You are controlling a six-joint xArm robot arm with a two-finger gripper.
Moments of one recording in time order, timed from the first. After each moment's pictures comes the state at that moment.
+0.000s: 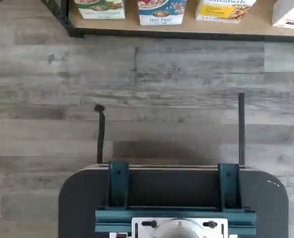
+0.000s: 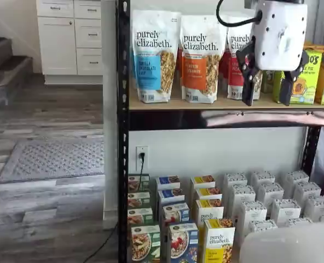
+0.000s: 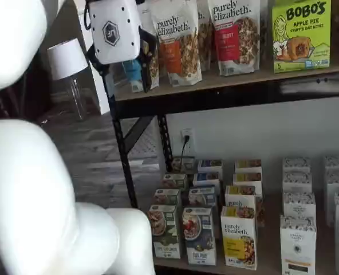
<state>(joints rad) 0.01 -0.85 -1.14 0.04 1.99 0.03</state>
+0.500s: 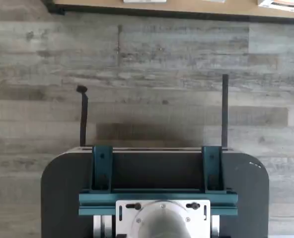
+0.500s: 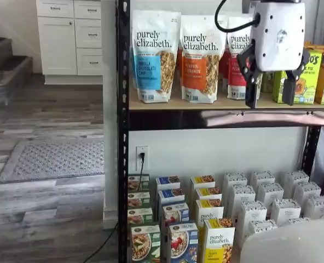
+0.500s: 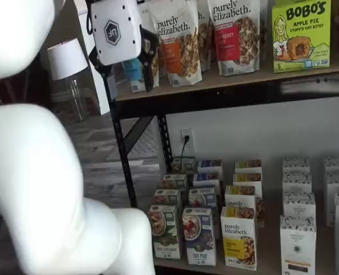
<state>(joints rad) 0.05 -0.81 -1.17 -0.01 2.04 0.05</state>
